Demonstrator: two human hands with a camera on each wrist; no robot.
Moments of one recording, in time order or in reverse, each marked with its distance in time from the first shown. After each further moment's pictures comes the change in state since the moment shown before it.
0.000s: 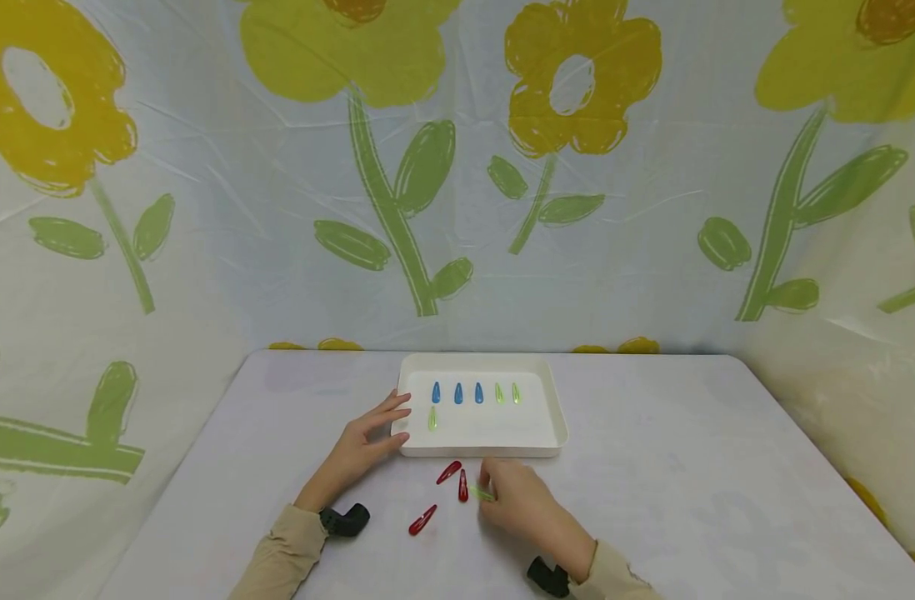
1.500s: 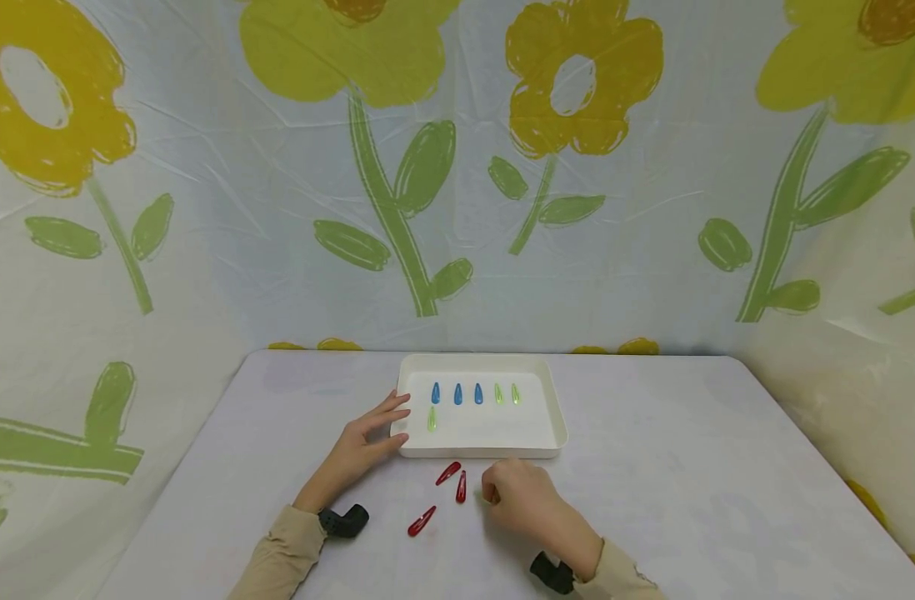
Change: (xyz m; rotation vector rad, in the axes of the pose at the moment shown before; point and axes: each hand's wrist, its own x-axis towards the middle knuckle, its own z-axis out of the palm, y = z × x) left_hand 0.002 -0.043 0.000 0.016 -0.002 0.020; right_hand -0.002 -0.001 -0.012 -0.184 0.007 -0.147
